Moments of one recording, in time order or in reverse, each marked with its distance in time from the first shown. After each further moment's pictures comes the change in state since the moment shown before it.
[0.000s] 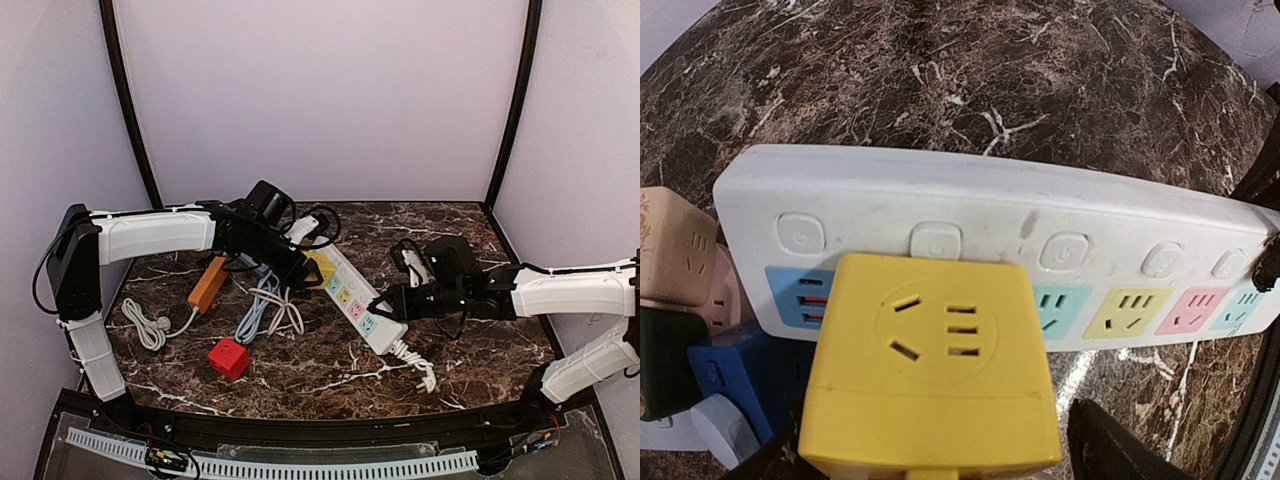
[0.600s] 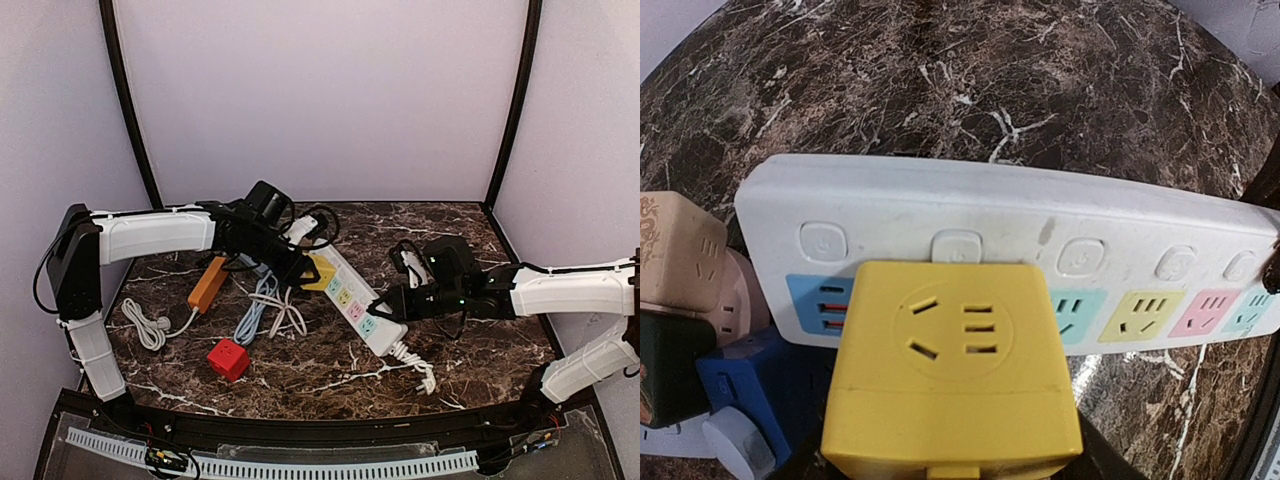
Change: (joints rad) left arm 0.005 0.002 -0.003 0.008 -0.005 0.006; right arm 0.000 0.007 0.005 -0.013 -0.014 0.006
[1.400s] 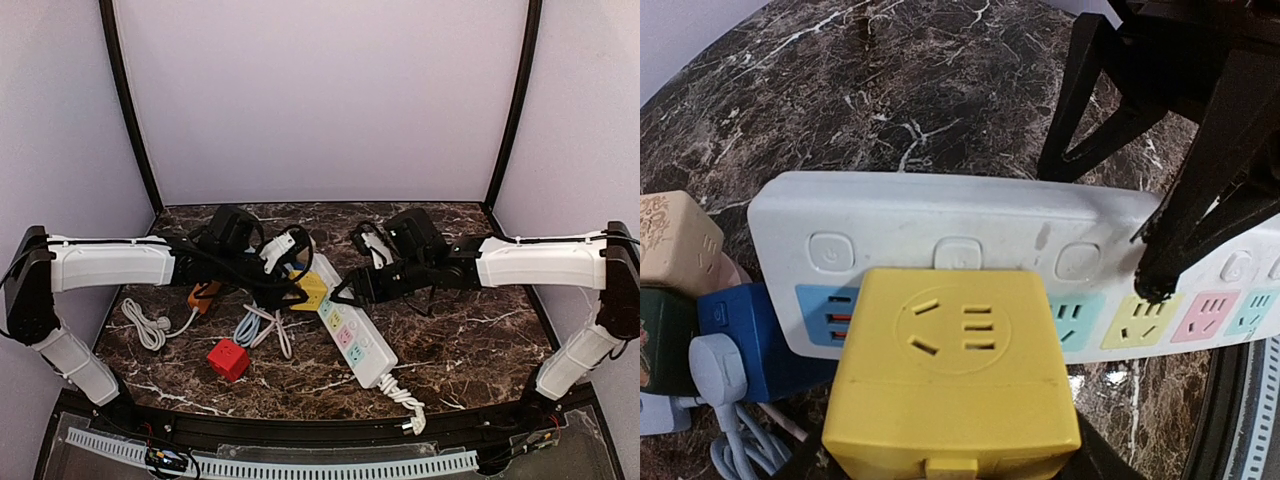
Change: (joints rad) left arm -0.022 -0.282 -0.391 0.268 0.113 0.023; right arm 0.046 0.217 0.316 -0.141 -0.039 -0.099
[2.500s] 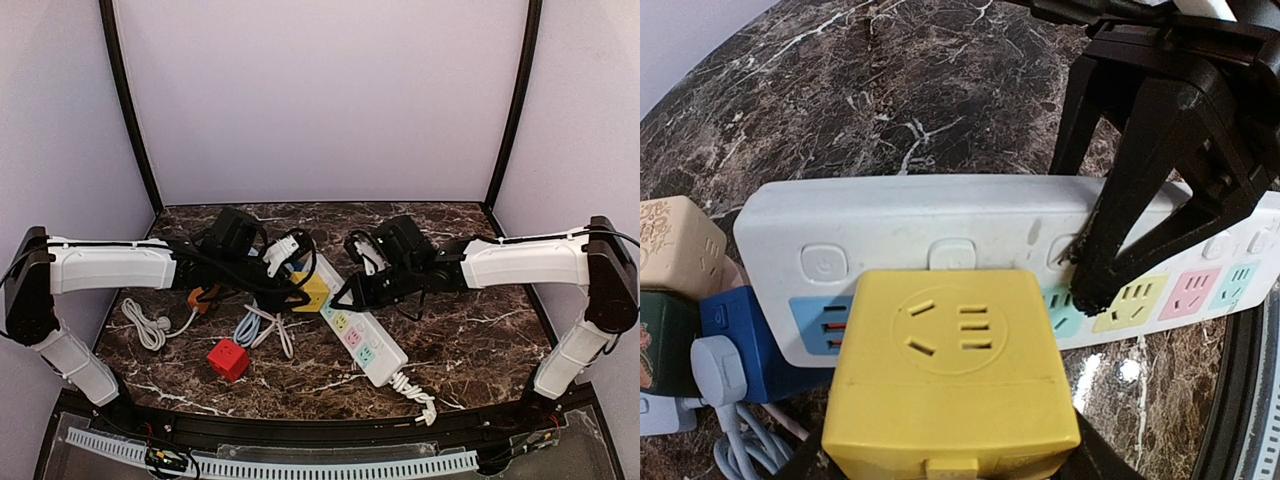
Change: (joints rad) left arm -0.030 -0.008 -0.013 0.017 -0.055 0.005; right arm 0.023 0.093 0.044 -0.014 0.001 0.081
